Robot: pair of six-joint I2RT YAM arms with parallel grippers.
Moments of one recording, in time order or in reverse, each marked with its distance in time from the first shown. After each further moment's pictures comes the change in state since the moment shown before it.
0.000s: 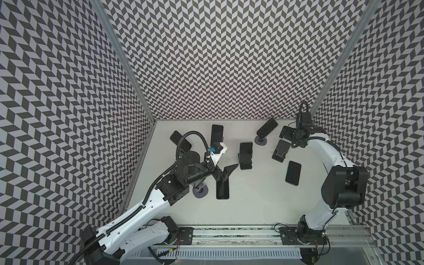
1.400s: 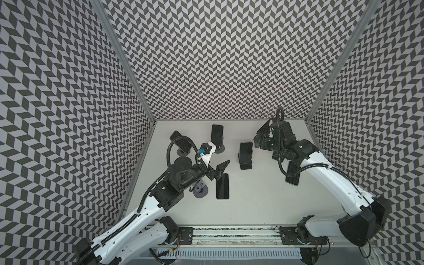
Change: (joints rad) left arm 0.046 -0.117 -0.108 0.049 -0.137 -0.058; right arm 0.539 -0.314 -0.115 0.009 0.124 0.120
